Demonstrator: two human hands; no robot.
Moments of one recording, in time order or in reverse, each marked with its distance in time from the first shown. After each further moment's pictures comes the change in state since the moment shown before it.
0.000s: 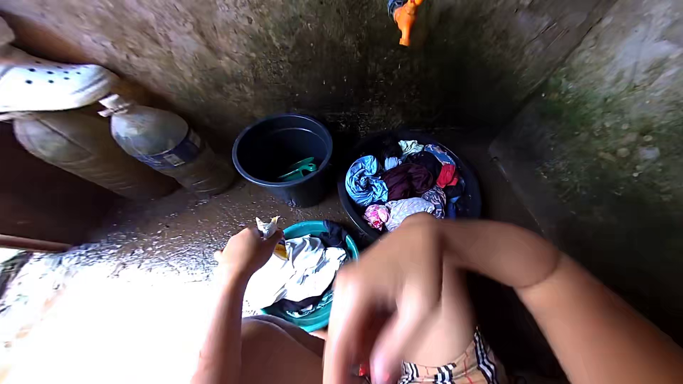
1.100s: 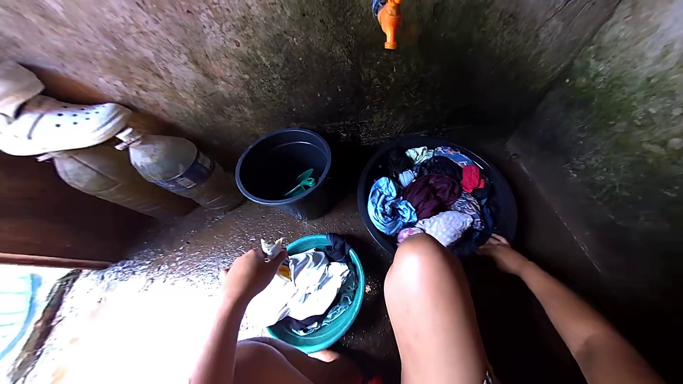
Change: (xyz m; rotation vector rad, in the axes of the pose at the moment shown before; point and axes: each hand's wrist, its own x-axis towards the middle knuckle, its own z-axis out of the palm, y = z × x) left_hand 0.007 0.029 0.009 0.157 -0.077 -0.067; right_hand -0.476 0.232 -0.115 -1.032 0.355 1.212
